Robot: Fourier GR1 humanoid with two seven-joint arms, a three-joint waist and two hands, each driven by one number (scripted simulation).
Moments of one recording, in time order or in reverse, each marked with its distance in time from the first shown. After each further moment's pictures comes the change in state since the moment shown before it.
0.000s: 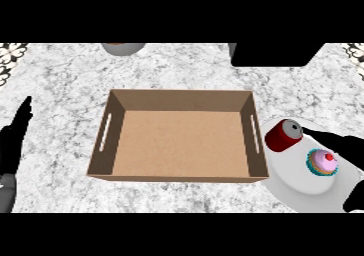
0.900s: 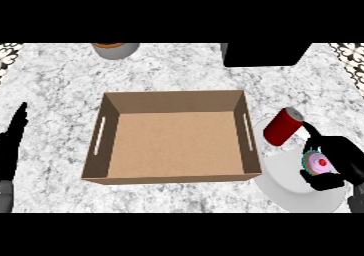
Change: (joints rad) left arm 0.036 -0.027 0.045 -0.007 -0.037 -0.007 -0.015; right arm 0.026 0.221 -0.073 0.075 0.201 -0.426 0.144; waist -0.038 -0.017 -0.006
